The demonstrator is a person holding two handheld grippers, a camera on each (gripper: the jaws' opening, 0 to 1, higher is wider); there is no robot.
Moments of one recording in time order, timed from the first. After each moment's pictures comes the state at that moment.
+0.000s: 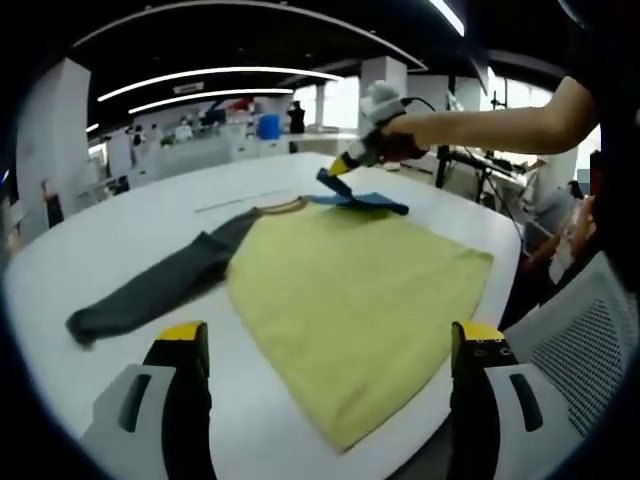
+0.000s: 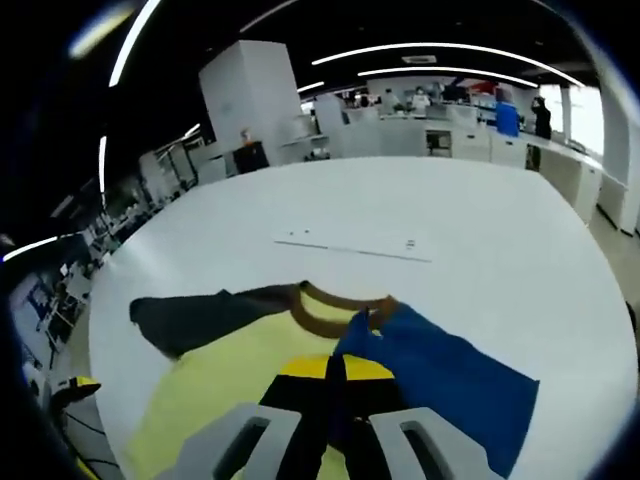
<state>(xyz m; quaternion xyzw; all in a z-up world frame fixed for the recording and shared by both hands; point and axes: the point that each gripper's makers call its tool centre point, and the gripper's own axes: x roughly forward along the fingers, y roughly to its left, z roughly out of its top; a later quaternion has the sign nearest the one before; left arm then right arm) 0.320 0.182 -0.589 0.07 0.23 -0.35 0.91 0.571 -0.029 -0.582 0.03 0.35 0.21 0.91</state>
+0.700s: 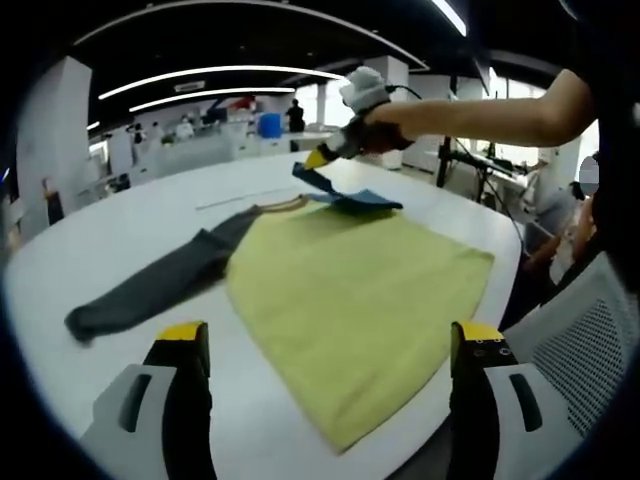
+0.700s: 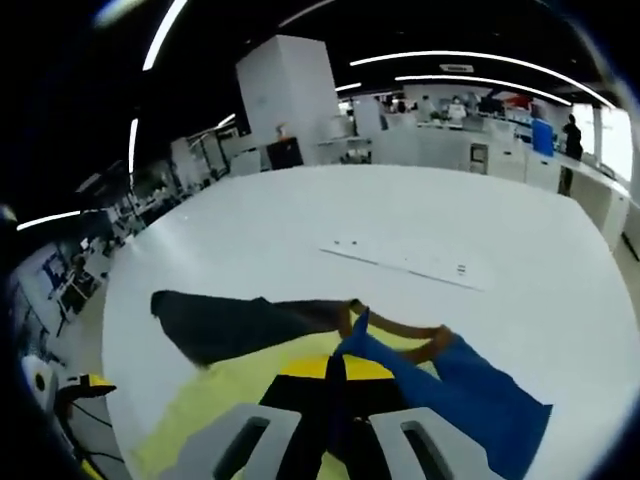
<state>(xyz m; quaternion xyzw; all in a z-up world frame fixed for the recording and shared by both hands) 0.322 0.186 -0.598 0.07 0.23 -0.35 0.90 0.570 0.028 -0.565 0.01 0.33 0.28 0.90</state>
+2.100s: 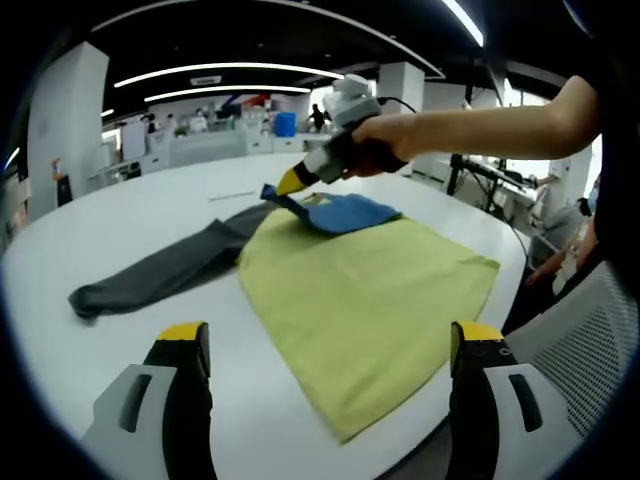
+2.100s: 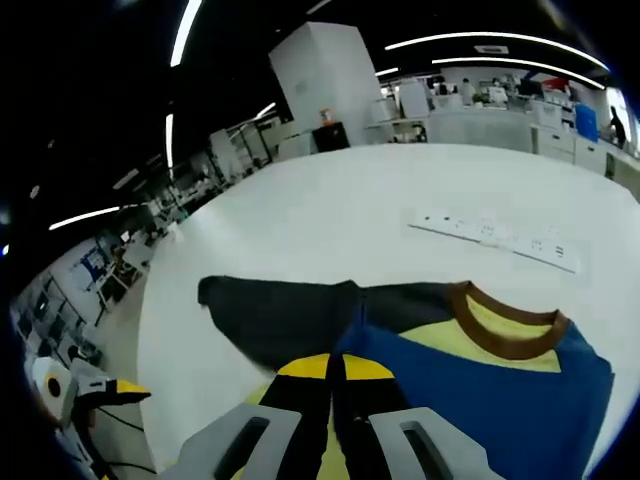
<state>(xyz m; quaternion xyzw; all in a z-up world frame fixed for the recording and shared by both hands) 0.318 0.197 -0.600 0.04 0.24 -0.33 0.91 0.538 0.129 -0.598 0.04 0.36 0.37 0.86</state>
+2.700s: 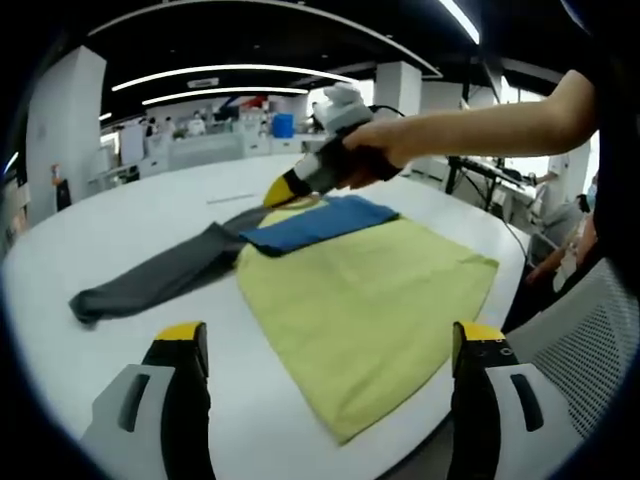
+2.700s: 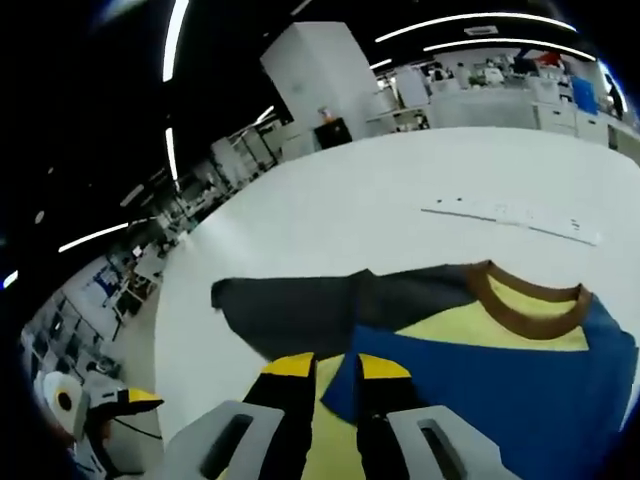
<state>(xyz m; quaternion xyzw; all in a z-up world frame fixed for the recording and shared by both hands) 0.317 0.190 -0.595 0.05 0.23 -0.33 0.91 0.528 0.133 -0.602 0.07 0.37 0.38 0.84</state>
